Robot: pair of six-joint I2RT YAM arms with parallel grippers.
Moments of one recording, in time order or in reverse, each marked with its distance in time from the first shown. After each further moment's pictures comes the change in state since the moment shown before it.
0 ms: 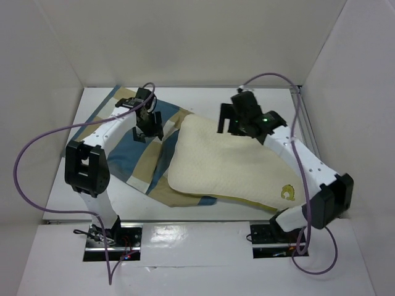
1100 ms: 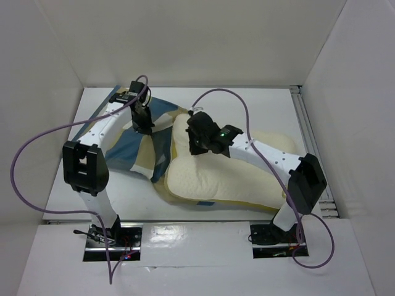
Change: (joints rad) left arm 0.044 0.040 0.061 -0.033 0.006 -0.009; right arm 0.352 0.249 -0.009 0.248 -0.080 0.031
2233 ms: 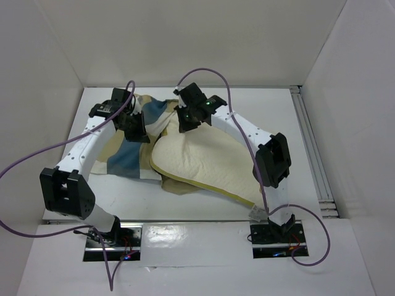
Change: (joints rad) left arm 0.061 -0.304 -0.187 -0.008 0.254 0.112; right arm -0.103 0.401 0.564 -0.219 -0.237 -0.244
